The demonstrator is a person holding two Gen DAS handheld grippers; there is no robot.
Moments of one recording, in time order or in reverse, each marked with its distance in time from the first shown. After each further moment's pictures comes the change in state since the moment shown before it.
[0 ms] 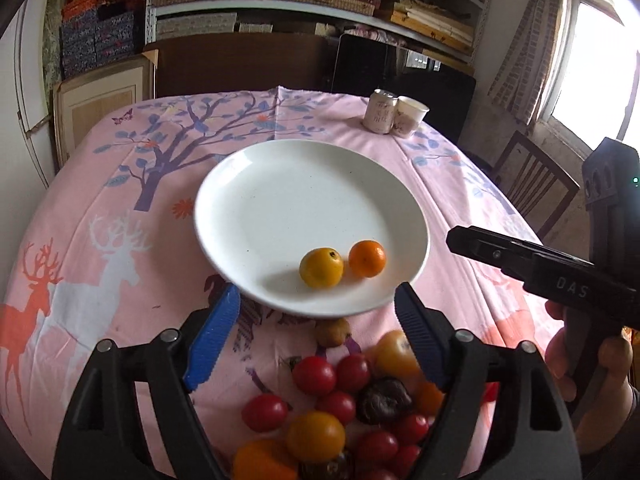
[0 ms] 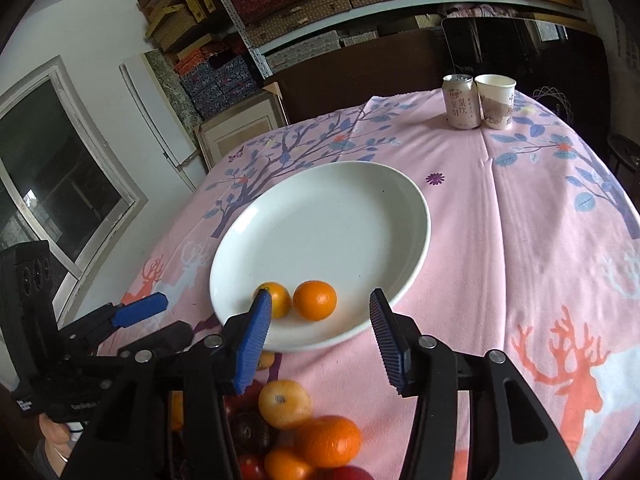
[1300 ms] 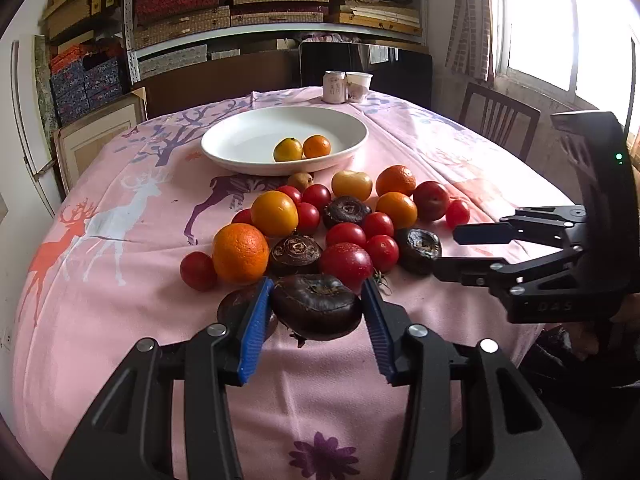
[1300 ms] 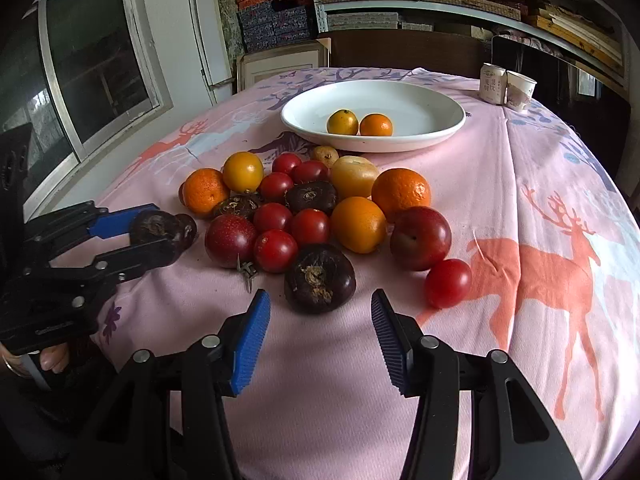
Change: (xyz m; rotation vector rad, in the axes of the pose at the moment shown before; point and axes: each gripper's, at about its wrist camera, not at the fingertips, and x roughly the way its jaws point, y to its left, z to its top) left arm -0.076 -0.032 -0.153 0.195 -0.071 0.032; right arm -0.045 0.065 -0.161 -0.290 0.108 -0.074
